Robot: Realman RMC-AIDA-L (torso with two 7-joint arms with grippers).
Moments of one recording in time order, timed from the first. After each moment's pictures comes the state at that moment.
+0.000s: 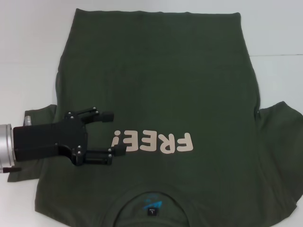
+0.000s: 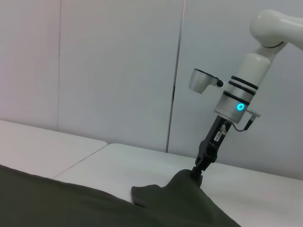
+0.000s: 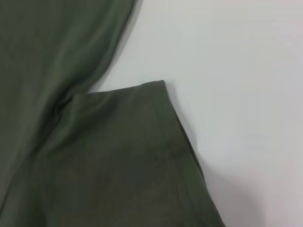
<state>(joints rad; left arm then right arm) -0.57 -2.12 0.47 0.75 2.14 1.78 -1.23 0.64 1.94 -0.73 -0.96 -2.93 -1.37 2.45</state>
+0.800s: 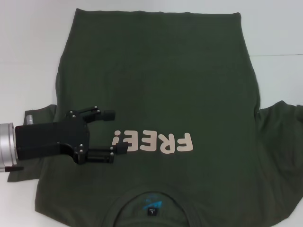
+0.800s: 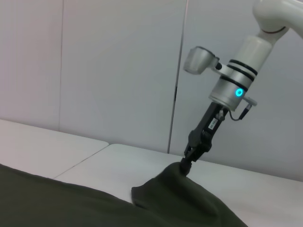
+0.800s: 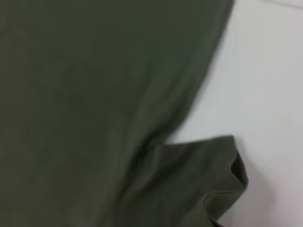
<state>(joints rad) -0.57 -2.13 0.47 0.75 2.14 1.77 -1.24 0.70 1.98 -0.73 -1.08 -2.86 -1.49 2.42</state>
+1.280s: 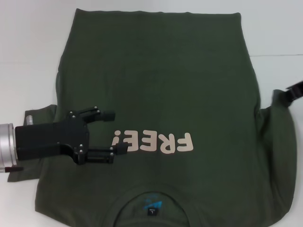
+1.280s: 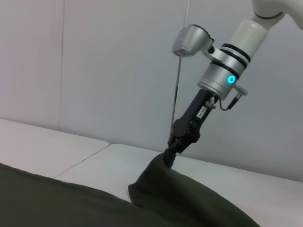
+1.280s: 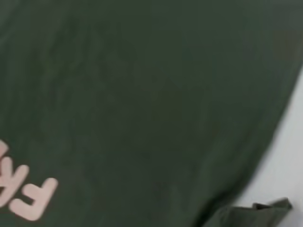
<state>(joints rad) -0.57 -2.13 0.46 0.75 2.14 1.77 -1.24 0.78 2.01 -0.79 -1.12 -2.83 -1.52 2.42</state>
